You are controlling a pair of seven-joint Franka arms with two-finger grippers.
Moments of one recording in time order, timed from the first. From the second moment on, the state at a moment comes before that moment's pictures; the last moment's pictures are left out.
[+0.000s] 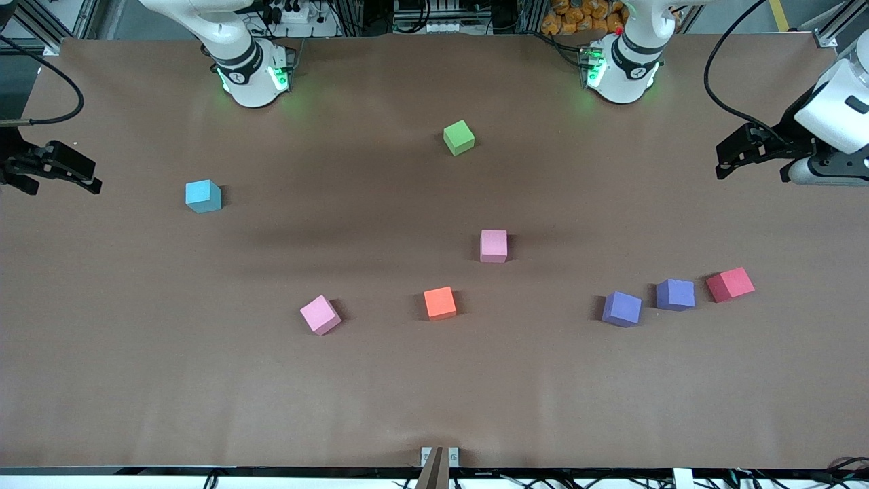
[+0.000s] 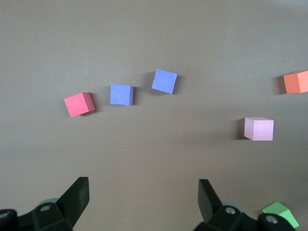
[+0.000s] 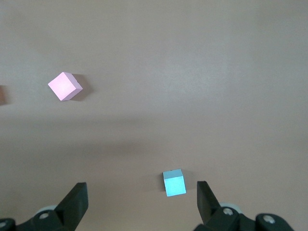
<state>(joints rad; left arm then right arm) 0.02 0.00 -0.15 -1.53 0.00 1.57 -0.08 0.05 0.04 -0.07 -1.49 0.00 1.54 -0.03</state>
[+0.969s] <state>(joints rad) -0.04 0.02 -0.27 -1.81 -0.14 1.77 -0.16 0.19 0.20 -0.07 -1.51 0.08 1.70 0.08</state>
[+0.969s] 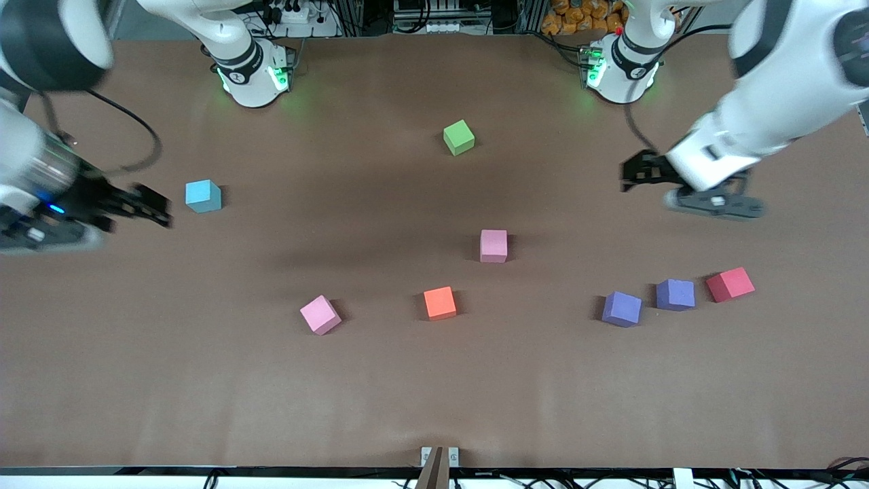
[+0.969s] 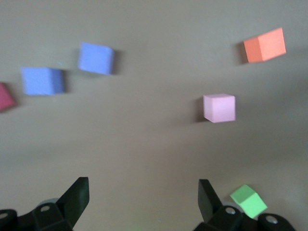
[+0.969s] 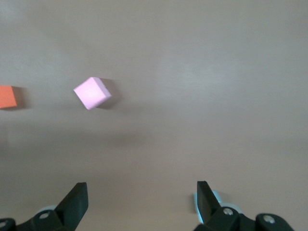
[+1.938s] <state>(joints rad) -0.36 0.09 -0.52 -2.13 -0.19 2.17 -0.93 0.27 0.60 -0.06 -1.46 0.16 2.08 -0.29</state>
